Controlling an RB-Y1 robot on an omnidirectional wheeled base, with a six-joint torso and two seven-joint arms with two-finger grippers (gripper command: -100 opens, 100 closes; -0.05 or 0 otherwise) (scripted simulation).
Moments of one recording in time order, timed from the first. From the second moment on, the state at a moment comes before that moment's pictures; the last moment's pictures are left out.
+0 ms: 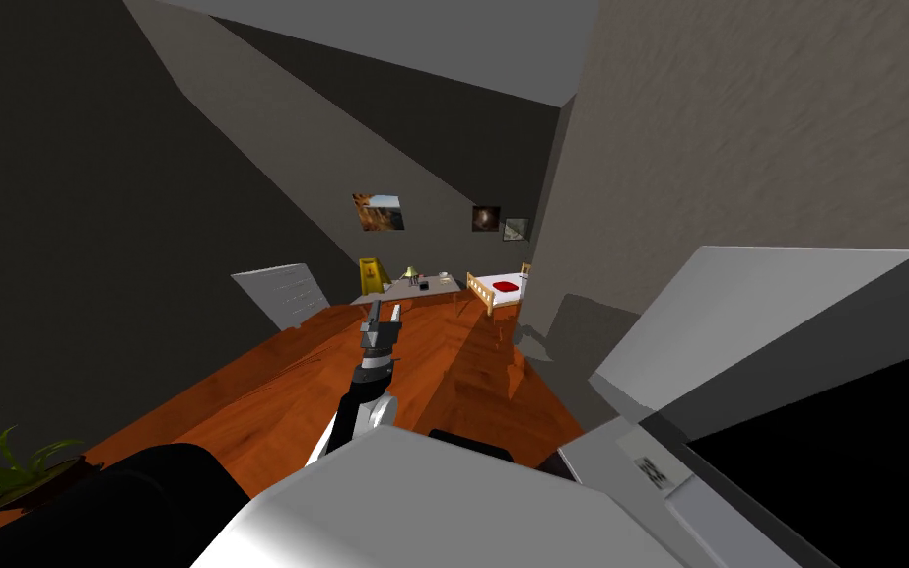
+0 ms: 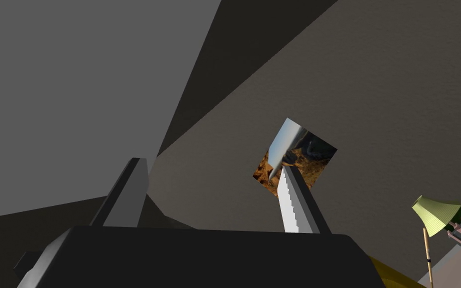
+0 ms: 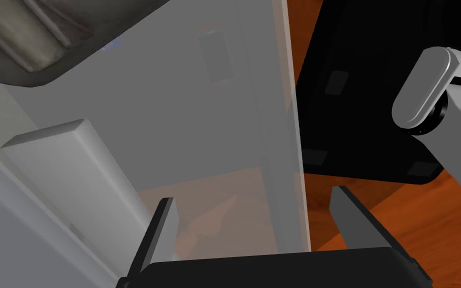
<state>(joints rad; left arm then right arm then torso) 0.53 0.03 -0.04 -2.29 0.09 -0.58 0.13 0.47 -0.94 0.65 -0.56 0.48 -0.60 0.44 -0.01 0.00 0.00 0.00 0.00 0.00</state>
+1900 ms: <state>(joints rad) 0.53 0.03 -0.04 -2.29 0.09 -0.58 0.13 0.38 -0.84 0.73 -0.36 0.54 -0.60 0.47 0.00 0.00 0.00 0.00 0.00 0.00</state>
